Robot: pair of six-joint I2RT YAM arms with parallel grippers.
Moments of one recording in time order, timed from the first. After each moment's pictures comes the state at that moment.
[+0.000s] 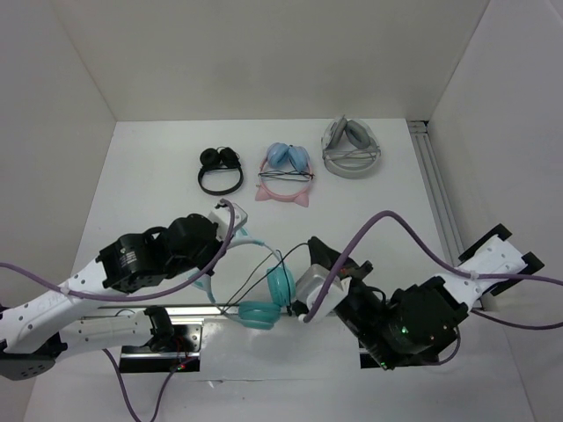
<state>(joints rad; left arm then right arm) -1.03 0.89 1.13 -1.00 -0.34 -0.16 2.12 1.09 1.35 -0.01 1.46 -0.93</state>
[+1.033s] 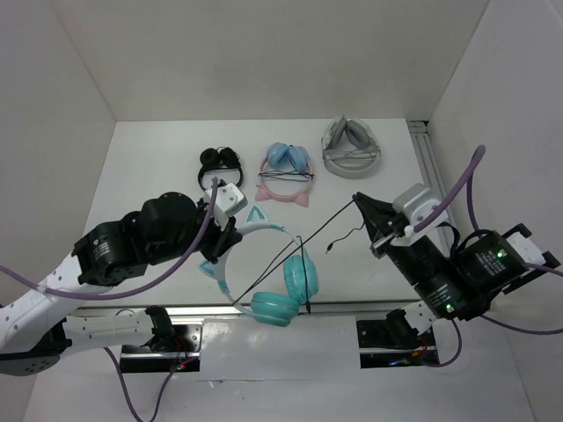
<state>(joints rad) -1.03 0.93 1.38 -0.97 -0.10 -0.09 1.99 0.86 1.25 0.36 1.38 -1.03</state>
